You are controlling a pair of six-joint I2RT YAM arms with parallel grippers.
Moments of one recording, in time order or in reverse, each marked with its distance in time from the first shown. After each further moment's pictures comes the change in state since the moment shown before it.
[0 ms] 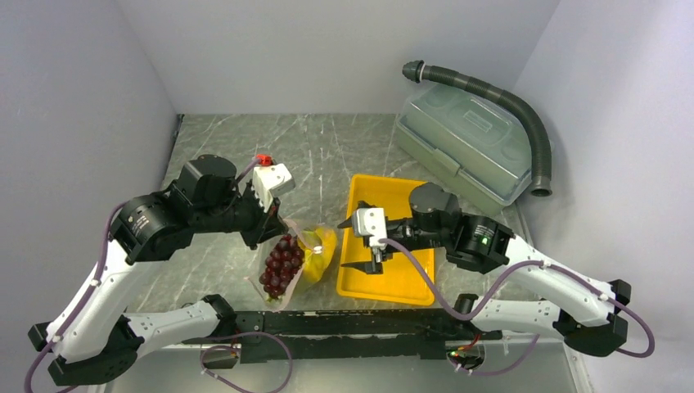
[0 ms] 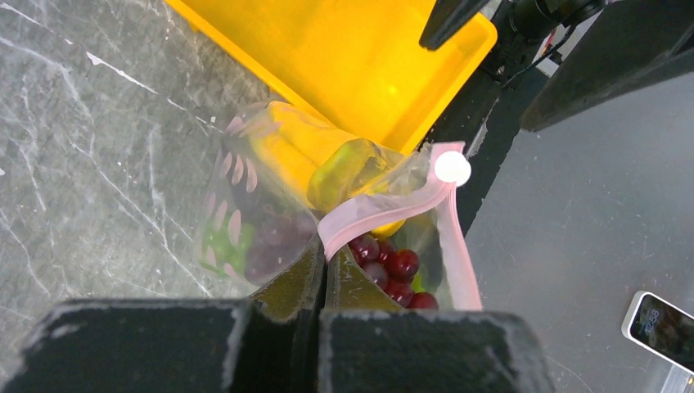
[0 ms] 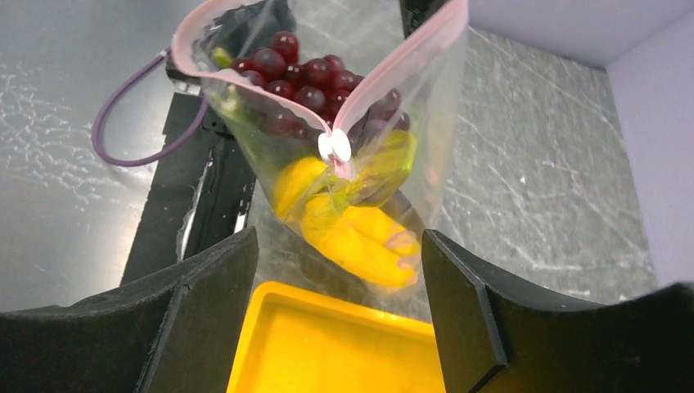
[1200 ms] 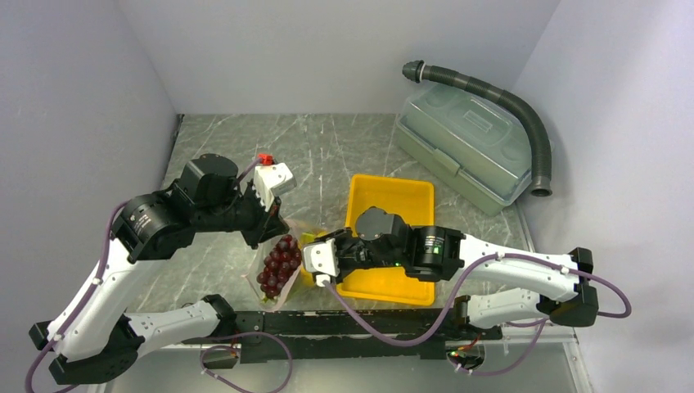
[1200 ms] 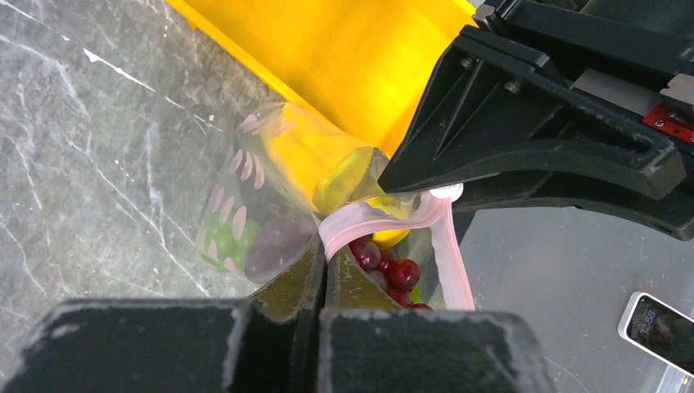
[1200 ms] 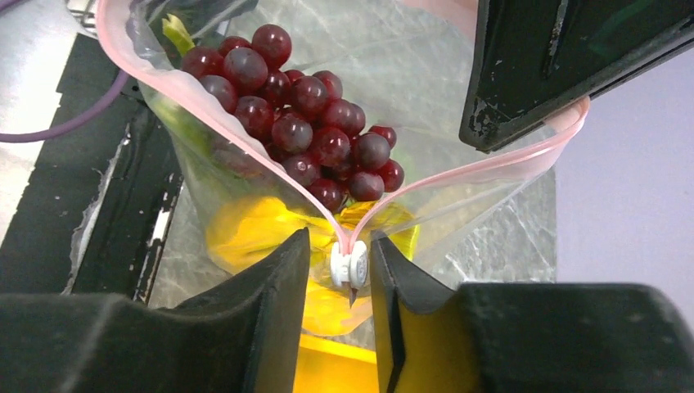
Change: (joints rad) left arm 0.000 0.007 0.000 0.002 0.000 -0.007; right arm 0.254 0.214 0.032 0.106 0.325 -0.216
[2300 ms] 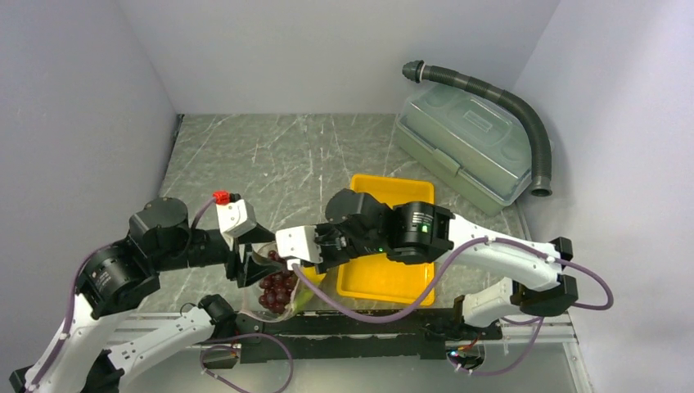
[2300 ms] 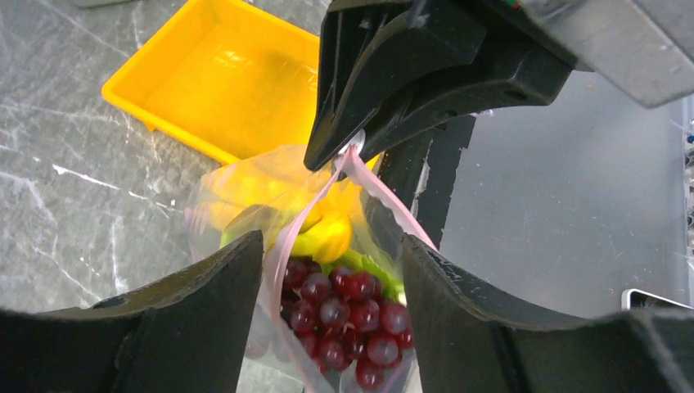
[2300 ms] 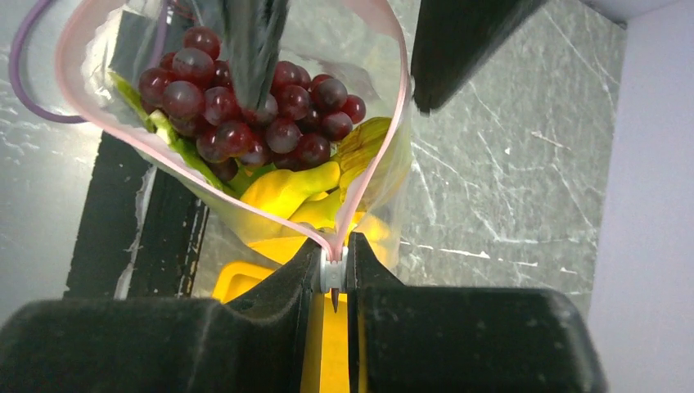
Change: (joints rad) left arm 0.000 -0.326 -0.257 0.211 0.172 0.001; right arm 0.025 0.201 0.424 -0.420 0.050 0.081
